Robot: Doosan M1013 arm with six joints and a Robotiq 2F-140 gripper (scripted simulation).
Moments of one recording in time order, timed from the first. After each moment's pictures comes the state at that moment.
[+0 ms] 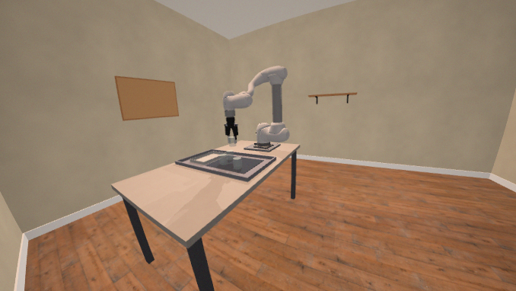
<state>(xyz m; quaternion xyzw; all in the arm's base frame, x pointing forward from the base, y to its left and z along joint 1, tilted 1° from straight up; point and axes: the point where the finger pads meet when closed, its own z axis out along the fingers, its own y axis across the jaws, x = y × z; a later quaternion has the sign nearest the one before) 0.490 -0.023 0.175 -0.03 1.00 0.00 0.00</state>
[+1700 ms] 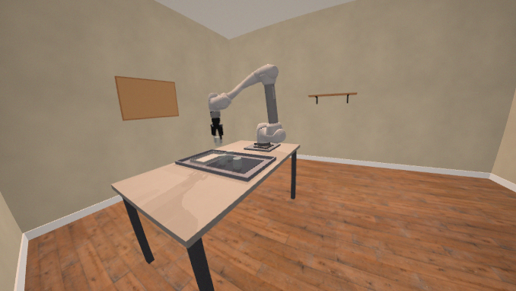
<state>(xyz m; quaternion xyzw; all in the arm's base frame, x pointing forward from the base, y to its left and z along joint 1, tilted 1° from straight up) 0.531 -0.166 0.175 -0.03 1.00 0.00 0.00</state>
